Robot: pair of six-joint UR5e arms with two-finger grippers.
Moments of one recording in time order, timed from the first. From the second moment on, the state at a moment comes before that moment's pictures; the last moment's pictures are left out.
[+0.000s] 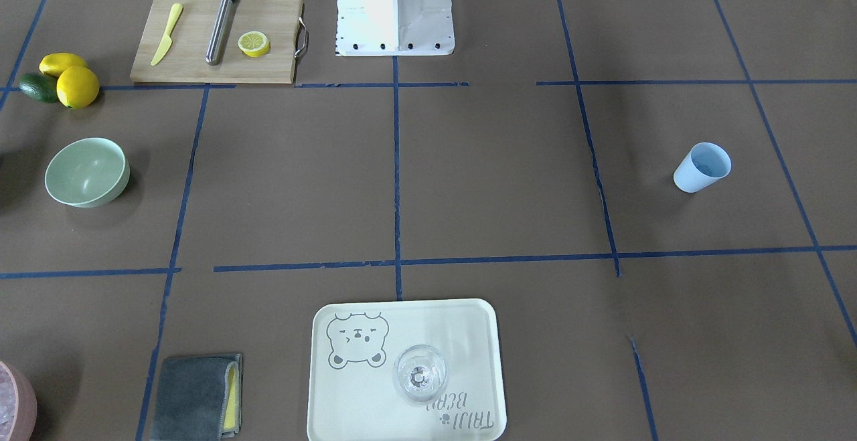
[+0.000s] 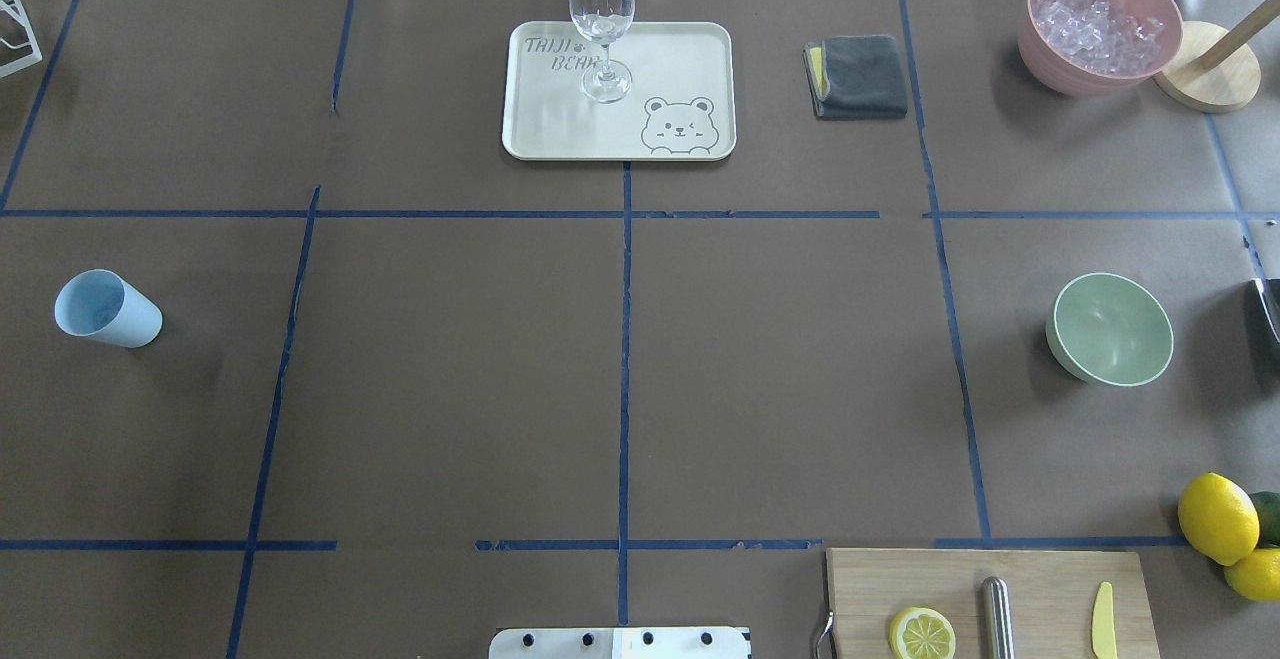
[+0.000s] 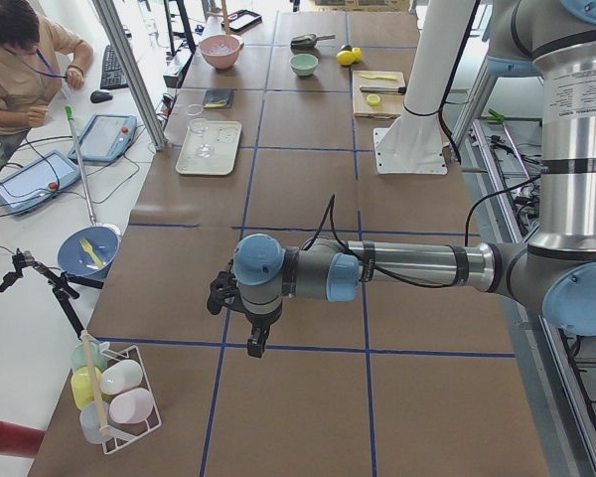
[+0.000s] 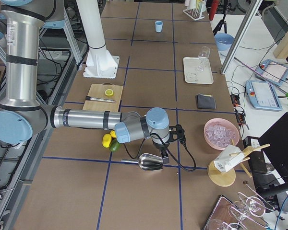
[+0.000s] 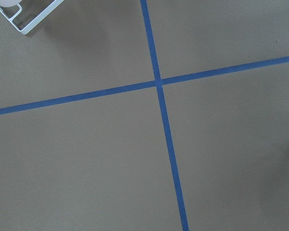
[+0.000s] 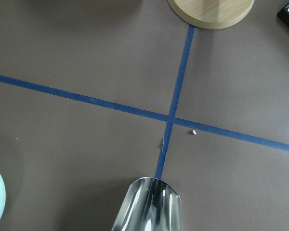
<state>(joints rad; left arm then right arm) -1.59 -1.49 -1.68 -1.62 -2.37 0.15 1.49 -1.69 1.66 -1.23 2.33 0.06</state>
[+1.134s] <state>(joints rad) -1.59 -1.48 -1.68 -1.63 -2.37 0.15 1.09 -1.65 1.51 -0.74 2.35 0.50</state>
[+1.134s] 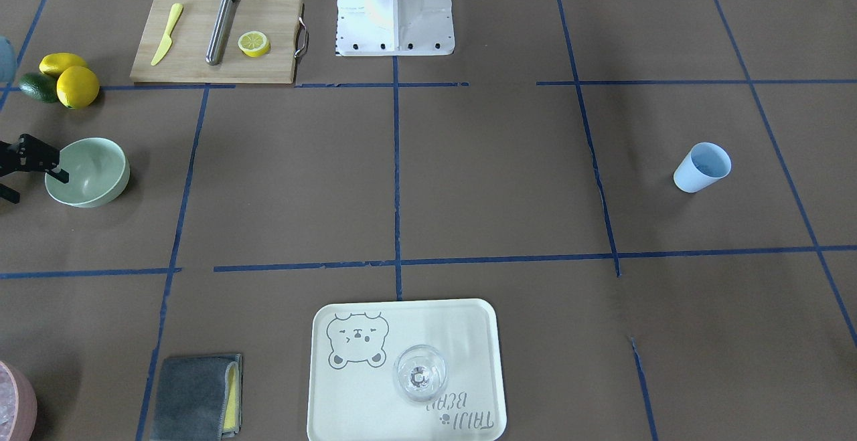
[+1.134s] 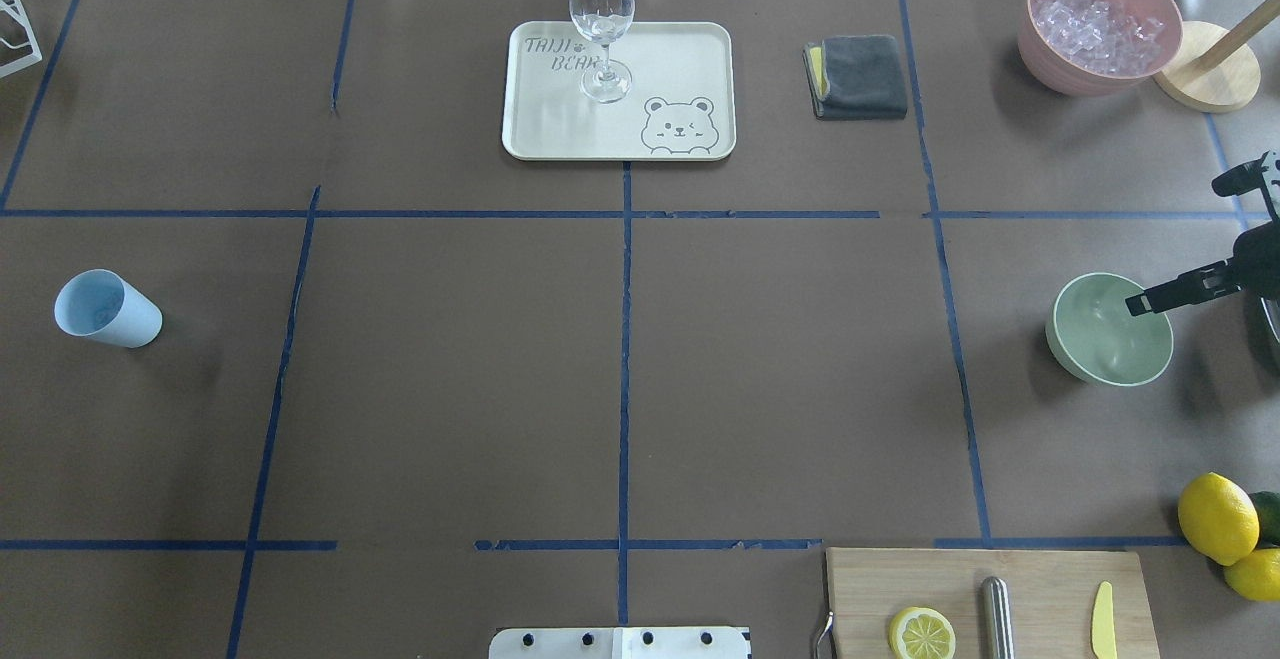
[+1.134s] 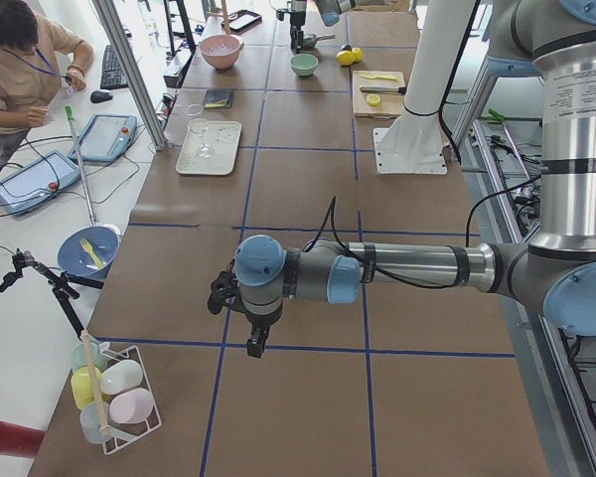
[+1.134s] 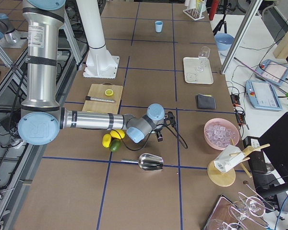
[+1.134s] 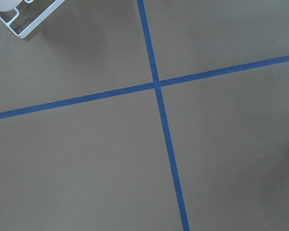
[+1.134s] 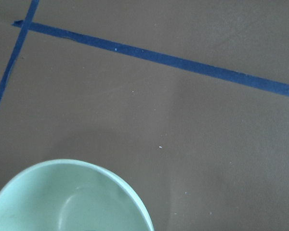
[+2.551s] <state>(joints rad) -1.59 -1.48 -1.68 -1.63 -2.38 0.15 0.76 -1.12 1.49 -0.85 2.09 1.04</state>
